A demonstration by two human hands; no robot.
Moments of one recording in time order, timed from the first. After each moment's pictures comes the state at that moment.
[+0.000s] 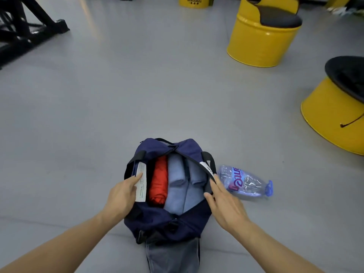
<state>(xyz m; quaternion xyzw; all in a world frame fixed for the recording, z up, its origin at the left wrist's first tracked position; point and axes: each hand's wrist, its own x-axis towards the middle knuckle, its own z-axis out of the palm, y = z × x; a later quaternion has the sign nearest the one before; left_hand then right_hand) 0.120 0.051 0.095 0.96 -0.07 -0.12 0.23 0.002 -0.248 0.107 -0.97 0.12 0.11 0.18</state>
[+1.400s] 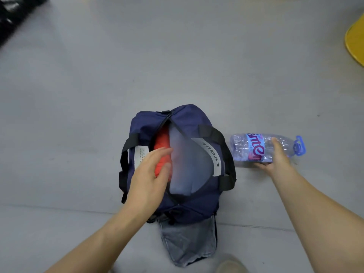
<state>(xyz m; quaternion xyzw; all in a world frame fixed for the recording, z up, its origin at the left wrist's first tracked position) 0.070 -0.040 0.127 0.87 -0.08 -0.11 0.47 0.051 -0.397 -0.029 -0.30 0.58 -0.14 0.74</state>
